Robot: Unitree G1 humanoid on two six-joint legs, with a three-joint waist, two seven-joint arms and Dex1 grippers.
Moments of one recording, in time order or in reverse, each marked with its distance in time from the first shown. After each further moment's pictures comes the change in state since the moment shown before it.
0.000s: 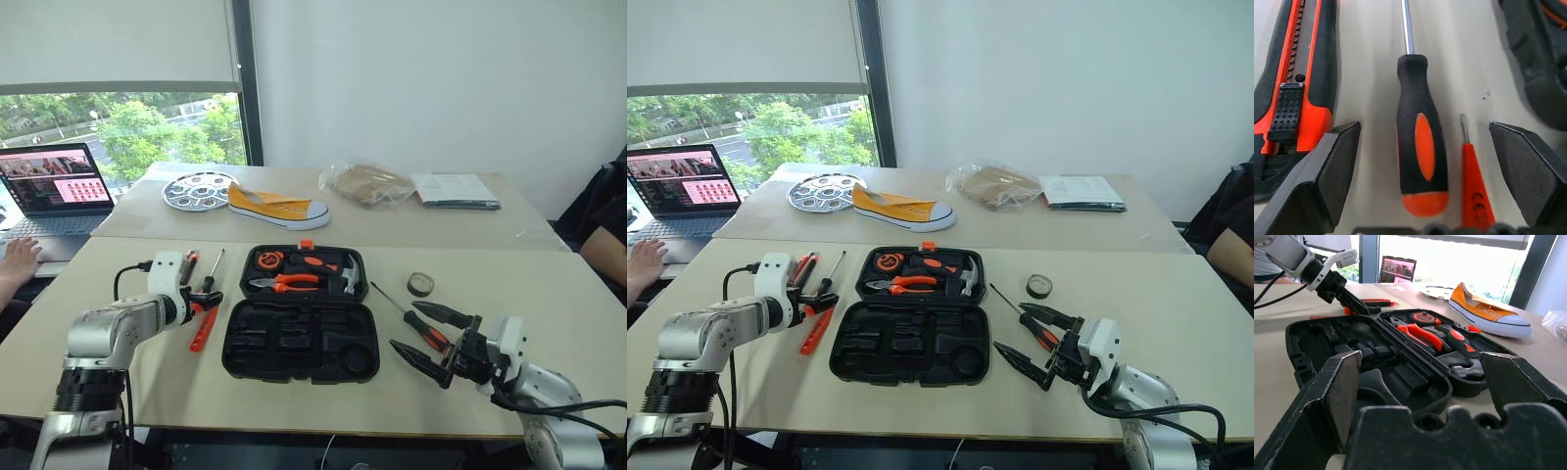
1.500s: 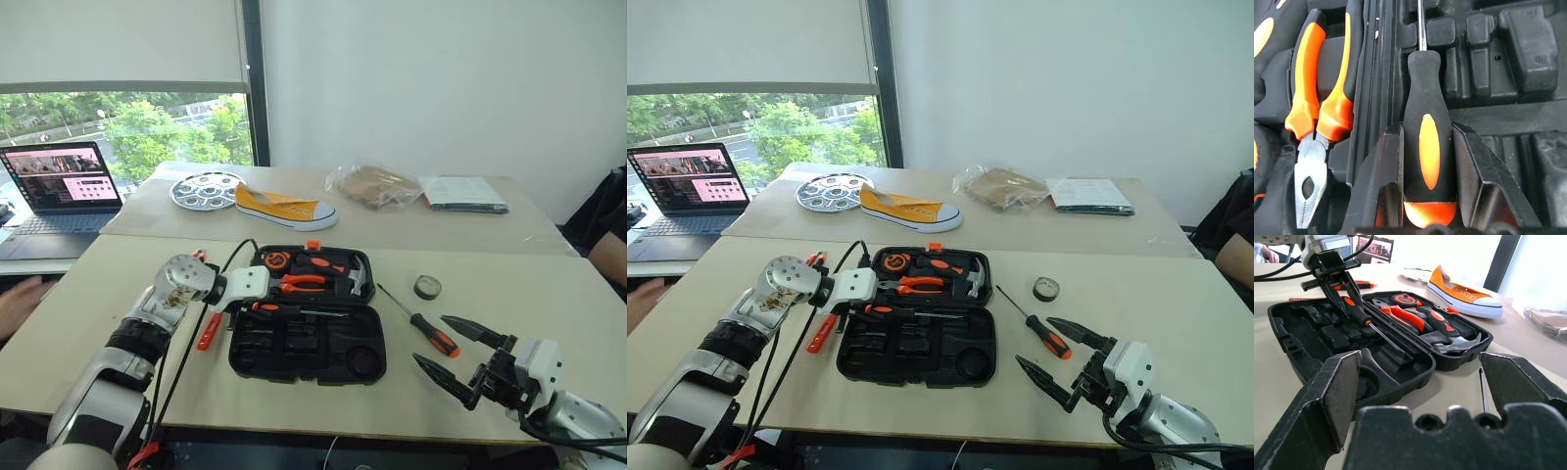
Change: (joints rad) left arm -0.264 0.022 -0.452 0.414 0.522 -1.125 -1.080; right arm 0.185 -0.039 -0.098 -0.131 -0.002 -0.004 -0.079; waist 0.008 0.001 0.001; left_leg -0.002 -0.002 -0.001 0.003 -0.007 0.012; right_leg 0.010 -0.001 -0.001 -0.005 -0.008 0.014
